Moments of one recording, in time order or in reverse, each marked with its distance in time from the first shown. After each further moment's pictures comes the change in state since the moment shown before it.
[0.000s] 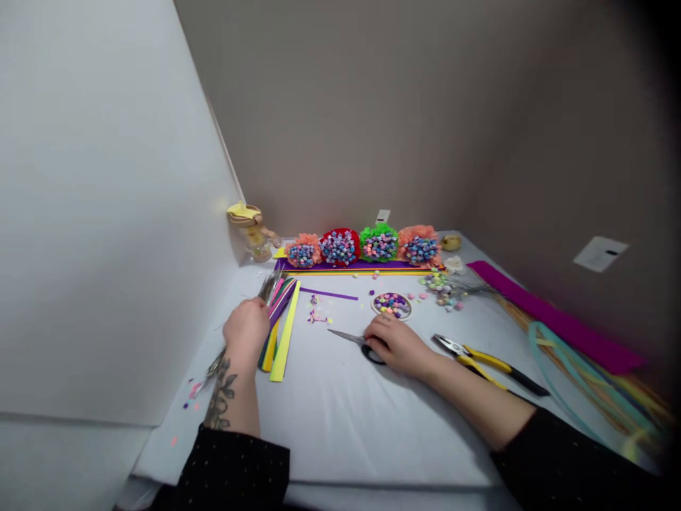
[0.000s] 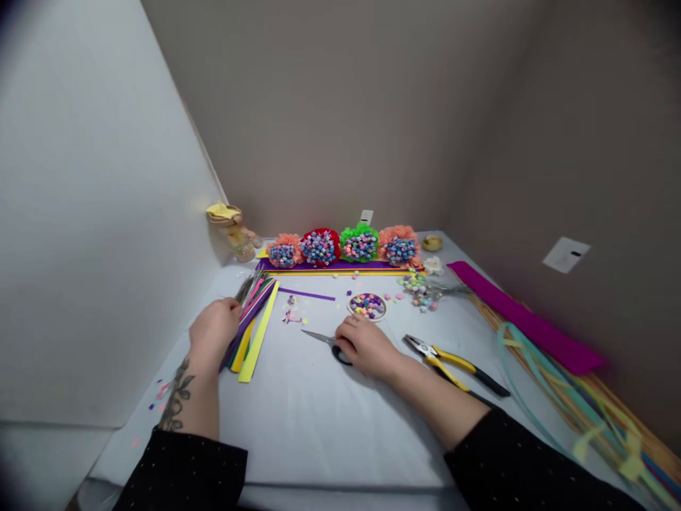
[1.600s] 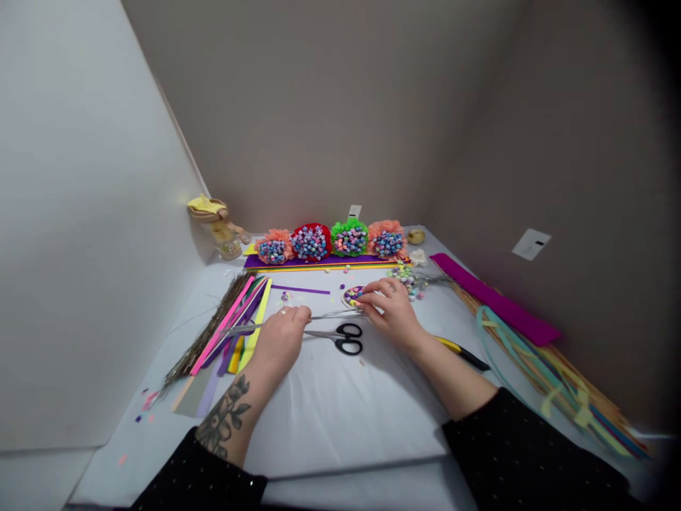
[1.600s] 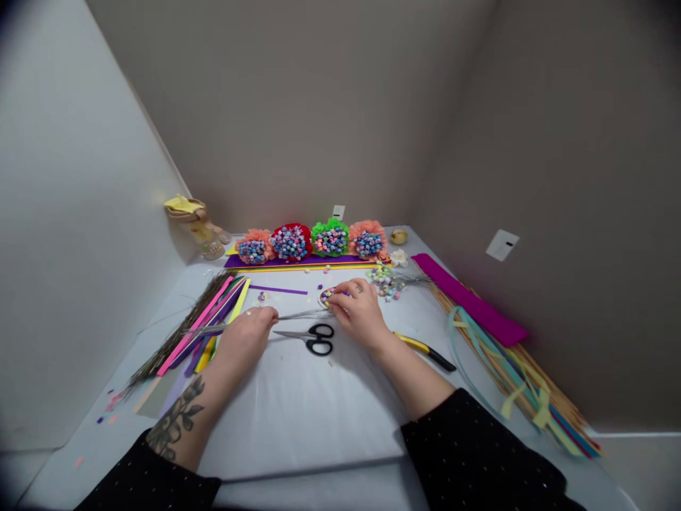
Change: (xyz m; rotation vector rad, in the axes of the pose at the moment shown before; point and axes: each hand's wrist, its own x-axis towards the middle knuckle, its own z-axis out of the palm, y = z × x) left_hand -0.057 0.078 0.026 -0.052 0.120 0.778; right_hand -0.014 0.020 -0.042 -0.190 0.454 0.102
